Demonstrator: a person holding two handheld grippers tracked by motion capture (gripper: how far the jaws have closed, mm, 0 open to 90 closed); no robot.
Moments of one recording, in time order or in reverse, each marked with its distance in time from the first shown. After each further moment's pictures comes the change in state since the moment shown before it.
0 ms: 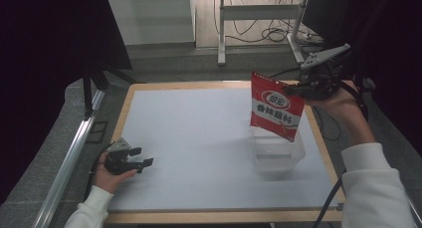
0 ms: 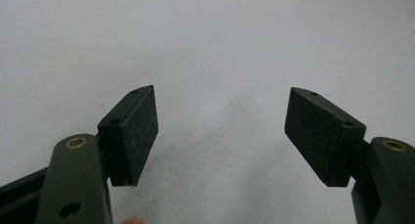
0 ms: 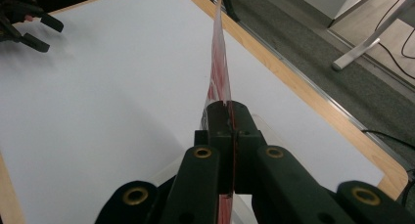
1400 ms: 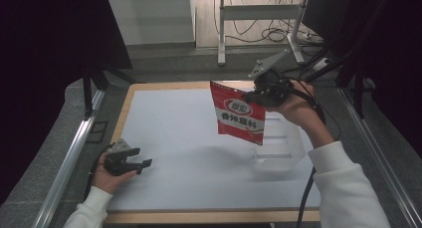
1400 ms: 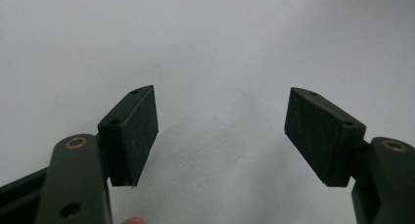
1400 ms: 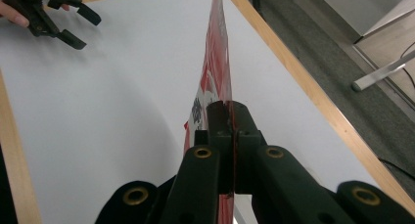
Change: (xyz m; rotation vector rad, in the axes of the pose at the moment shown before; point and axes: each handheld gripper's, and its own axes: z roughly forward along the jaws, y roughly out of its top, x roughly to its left) left arm 0.000 -0.003 0.000 0.023 0.042 0.036; right arm 0.076 0.056 0.050 0.063 0.042 -0.153
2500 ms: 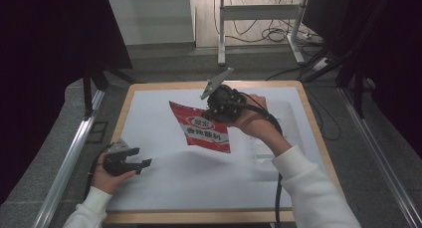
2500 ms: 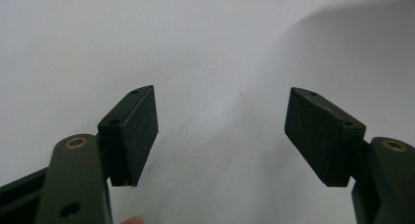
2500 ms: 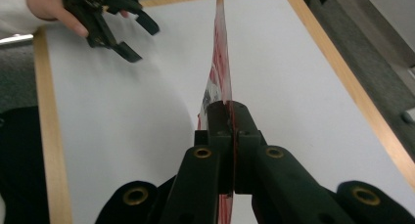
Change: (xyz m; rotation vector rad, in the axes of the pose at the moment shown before) left arm 0.000 0.000 -0.003 -0.011 -0.001 0.000; right arm 0.066 0.044 0.063 0.021 0.130 -0.107
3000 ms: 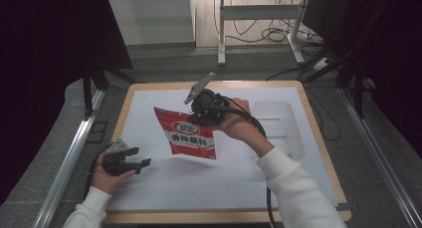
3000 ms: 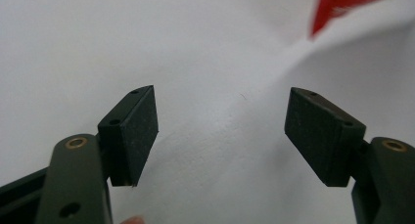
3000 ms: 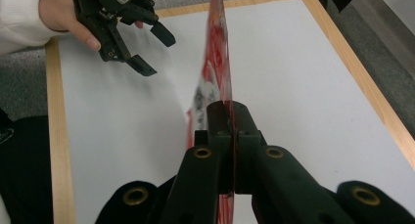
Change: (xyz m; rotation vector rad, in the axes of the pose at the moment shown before) left arm 0.000 0.000 -0.002 -0.007 0.003 -0.004; right arm 0.014 0.018 0.031 -0.022 0.059 -0.023
